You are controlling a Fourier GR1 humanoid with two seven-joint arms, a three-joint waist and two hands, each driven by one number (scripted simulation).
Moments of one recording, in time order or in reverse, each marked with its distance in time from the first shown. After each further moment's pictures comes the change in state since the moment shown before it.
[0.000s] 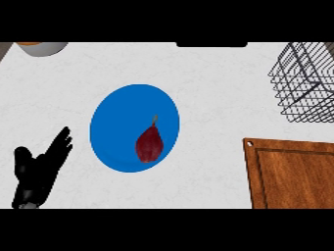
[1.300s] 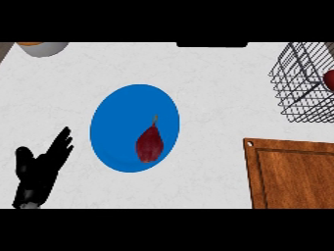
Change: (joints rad) left arm -0.003 -0.021 0.022 0.015 -0.024 -0.022 -0.006; right arm 0.072 -0.169 -0.045 0.600 0.074 -0.218 -0.489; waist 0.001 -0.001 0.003
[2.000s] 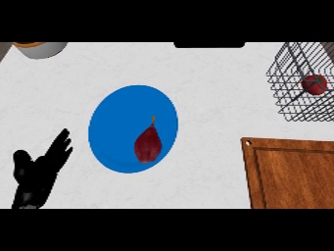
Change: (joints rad) left arm 0.017 -0.012 0.016 0.000 -0.008 -0.013 -0.018; right arm -0.044 -0.149 -0.156 0.190 -0.120 -0.031 -0.083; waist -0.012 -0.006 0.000
